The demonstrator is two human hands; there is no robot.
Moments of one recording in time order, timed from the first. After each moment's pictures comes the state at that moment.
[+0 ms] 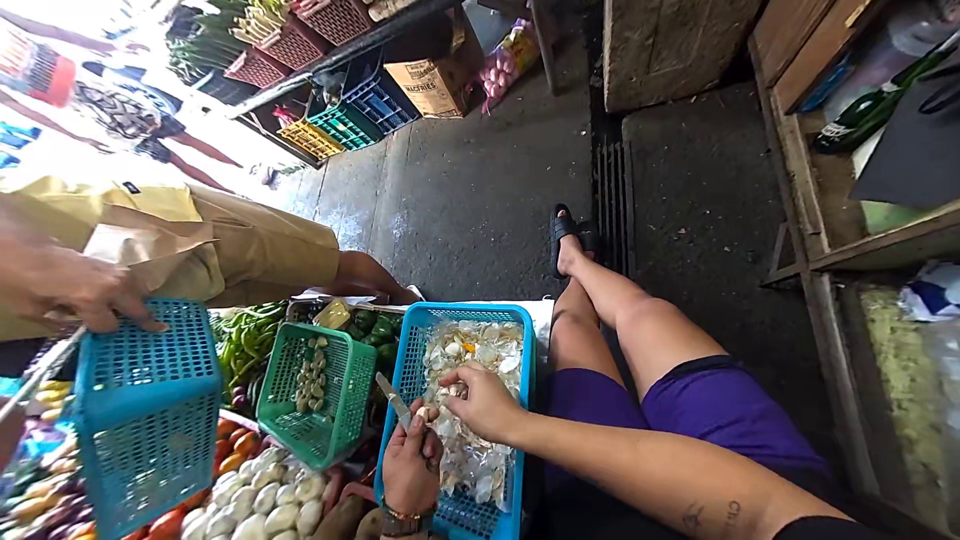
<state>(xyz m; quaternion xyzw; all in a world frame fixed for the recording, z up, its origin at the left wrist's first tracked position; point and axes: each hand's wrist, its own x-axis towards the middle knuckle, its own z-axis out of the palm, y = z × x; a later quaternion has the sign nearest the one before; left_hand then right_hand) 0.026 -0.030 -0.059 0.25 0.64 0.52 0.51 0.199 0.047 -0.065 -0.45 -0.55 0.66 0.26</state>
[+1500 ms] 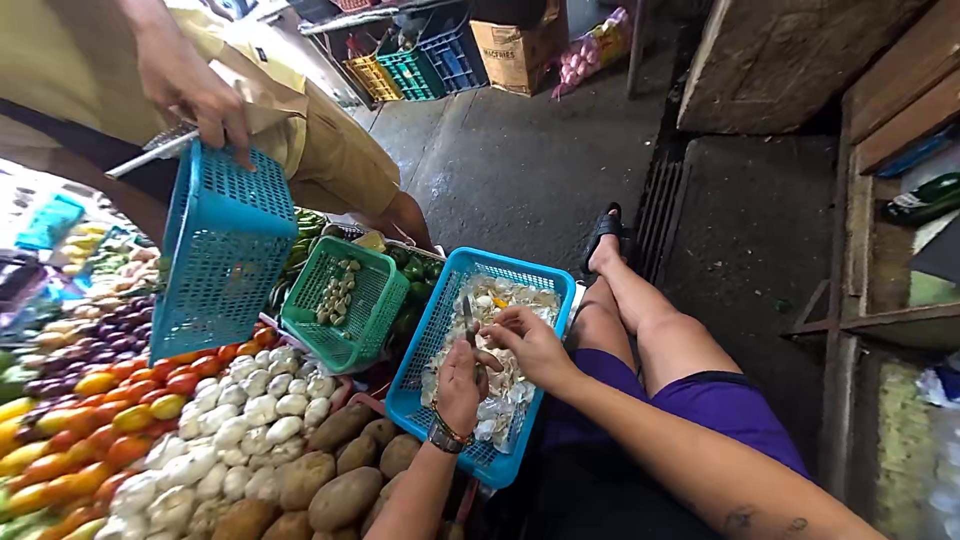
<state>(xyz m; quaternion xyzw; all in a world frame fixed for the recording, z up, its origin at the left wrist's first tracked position) 0.071 -0.037 -0.051 0.38 0.59 0.49 0.51 0.221 0.030 -0.058 -0.37 -0.50 0.67 0.40</state>
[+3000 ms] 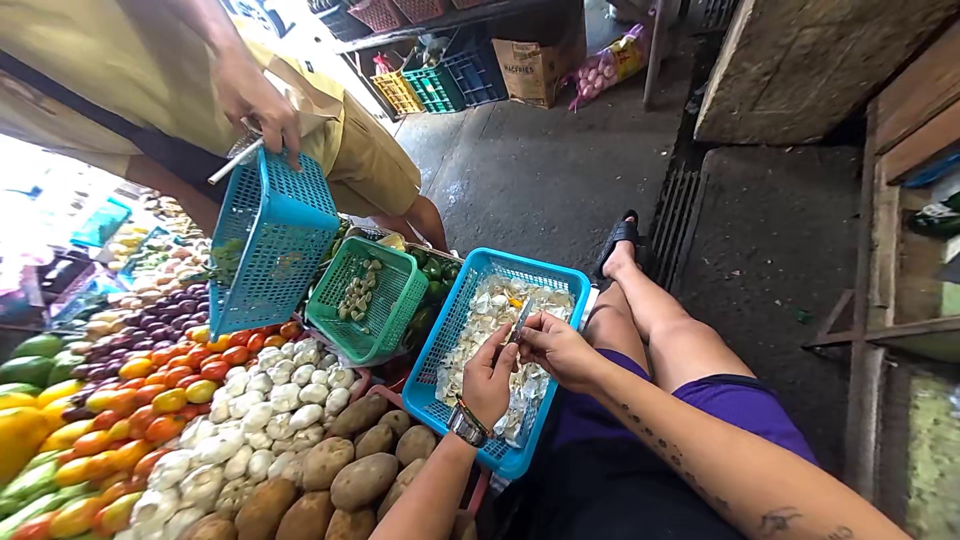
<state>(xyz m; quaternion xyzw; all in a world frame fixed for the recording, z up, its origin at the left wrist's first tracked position) 0.079 -0.038 -0.043 0.56 0.61 0.42 0.37 0.231 0.028 -0.054 -0.32 -0.27 0.84 0.35</state>
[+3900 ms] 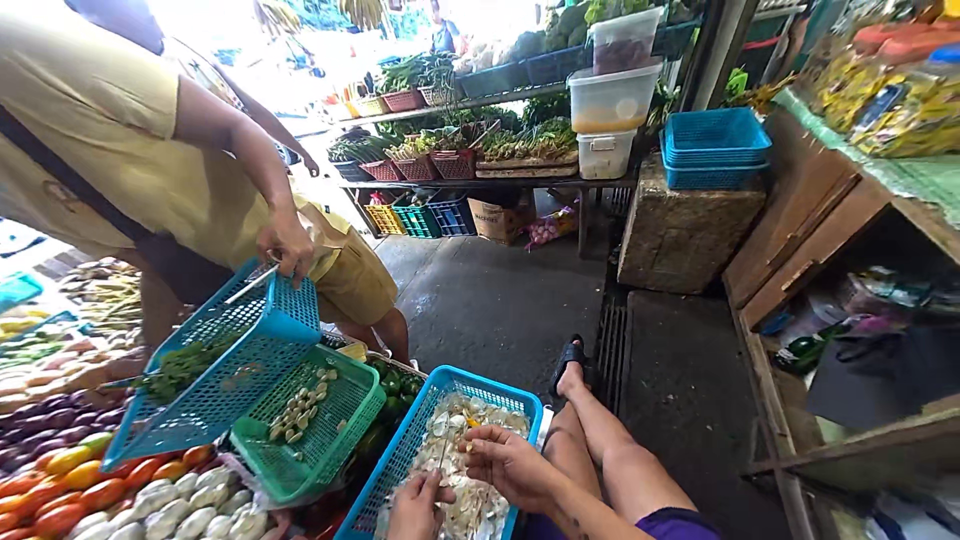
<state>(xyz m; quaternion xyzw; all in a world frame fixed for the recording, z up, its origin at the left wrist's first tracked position) 0.046 -0.033 -0.051 0.30 0.76 0.33 0.48 0.235 0.044 -0.047 -0.26 -0.26 0.87 0.32</state>
